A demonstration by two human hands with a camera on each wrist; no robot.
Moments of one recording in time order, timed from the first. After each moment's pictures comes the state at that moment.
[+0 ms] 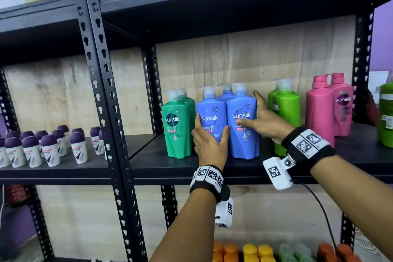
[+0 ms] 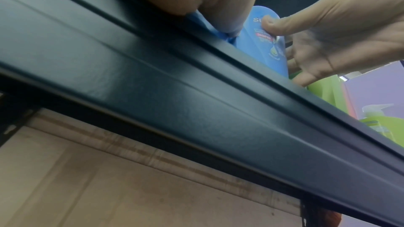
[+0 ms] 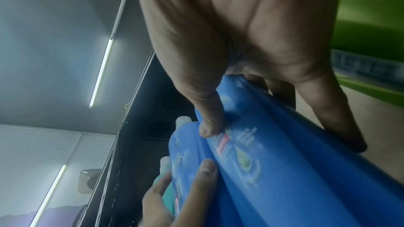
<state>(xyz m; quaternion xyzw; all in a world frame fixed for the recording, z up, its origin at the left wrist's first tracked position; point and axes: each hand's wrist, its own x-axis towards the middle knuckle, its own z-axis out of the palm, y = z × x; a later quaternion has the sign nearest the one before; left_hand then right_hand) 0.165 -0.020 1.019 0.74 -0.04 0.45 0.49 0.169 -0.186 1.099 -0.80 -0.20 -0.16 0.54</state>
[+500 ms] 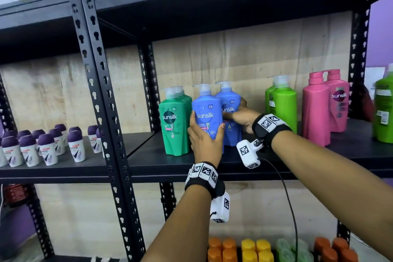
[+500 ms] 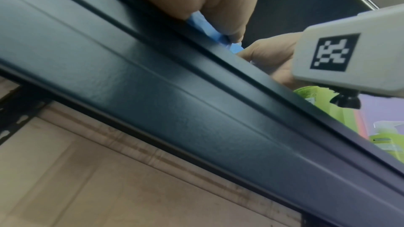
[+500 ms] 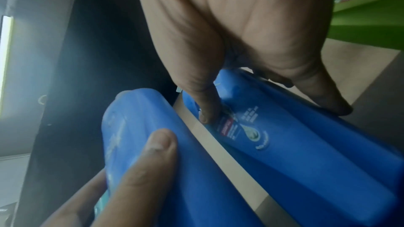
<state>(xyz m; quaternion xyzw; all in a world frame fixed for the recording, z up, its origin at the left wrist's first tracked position) 0.165 -0.017 1.020 0.72 -0.04 0.47 0.50 0.235 -0.139 1.098 -0.73 -0.14 -0.10 0.66</state>
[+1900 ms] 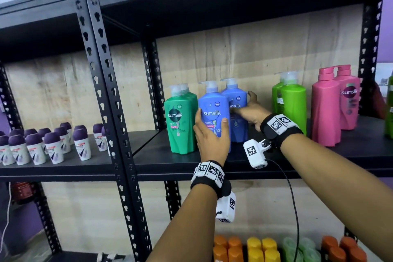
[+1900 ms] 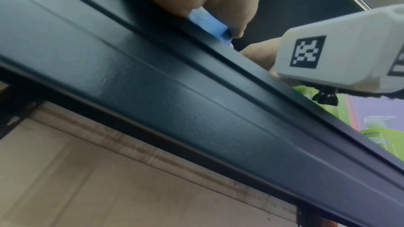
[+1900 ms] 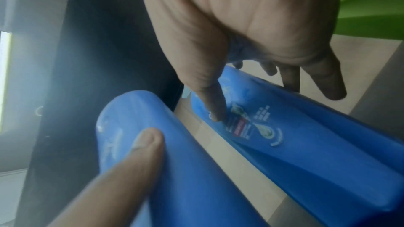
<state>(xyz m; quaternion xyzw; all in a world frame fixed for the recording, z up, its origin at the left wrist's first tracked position) 0.168 -0.015 1.021 0.70 -0.07 0.48 0.53 0.236 -0.146 1.100 -0.78 -0.07 -0.16 0.60</state>
